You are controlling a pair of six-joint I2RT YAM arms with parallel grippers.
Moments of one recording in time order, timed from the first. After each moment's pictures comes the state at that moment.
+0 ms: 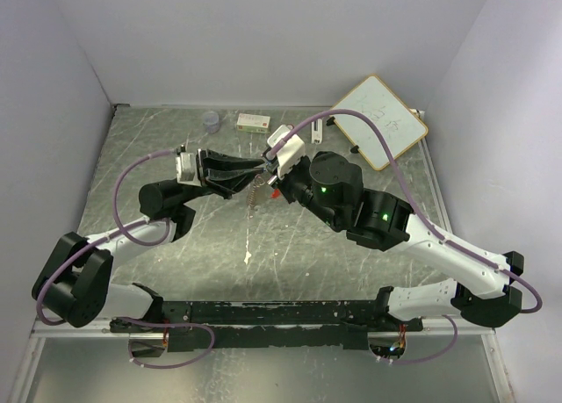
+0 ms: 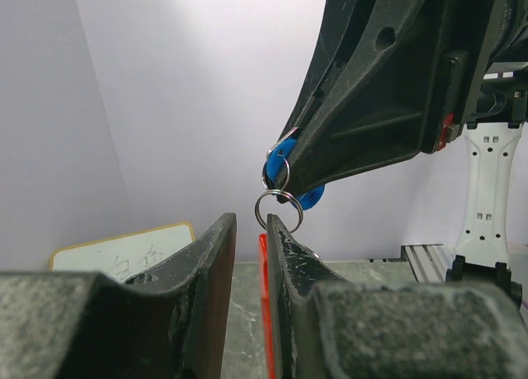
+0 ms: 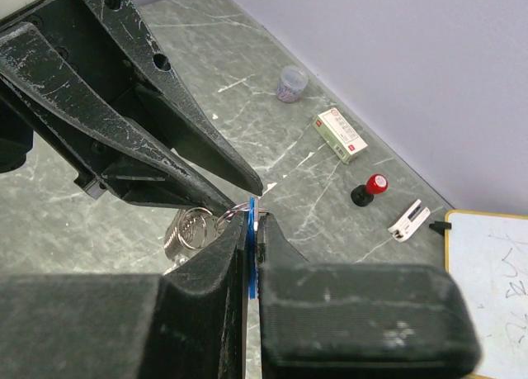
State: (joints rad) left arm -0.52 1.34 0.64 1.53 0.77 -0.48; right arm 1.17 1.20 1.44 -0.43 0.44 -0.22
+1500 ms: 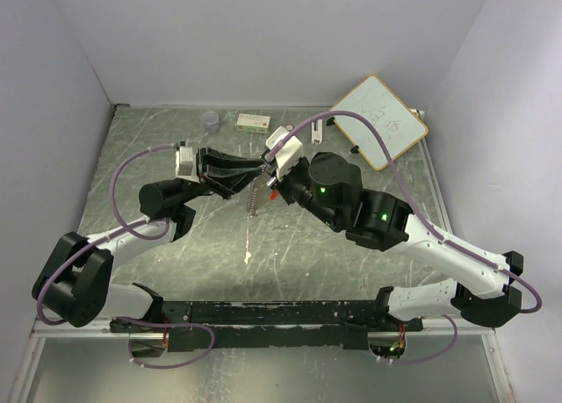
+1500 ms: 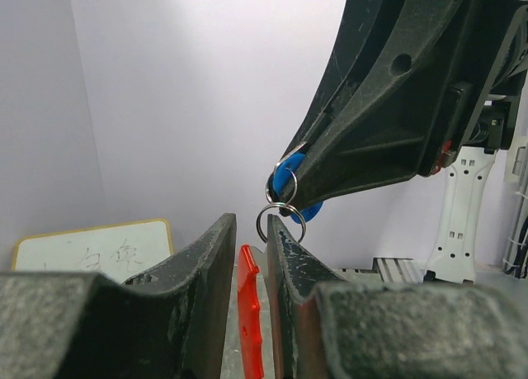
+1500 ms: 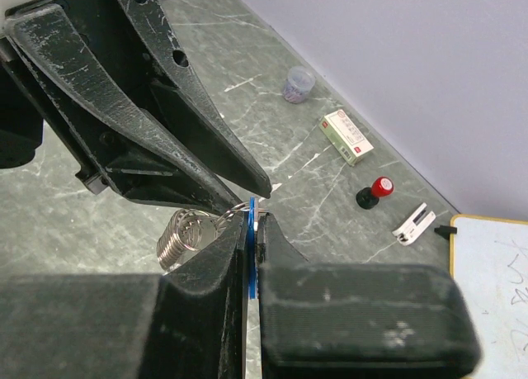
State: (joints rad) left arm -0.52 1.33 0.64 1.53 0.75 -0.58; right arm 1.17 1.20 1.44 -0.43 0.42 -0.22
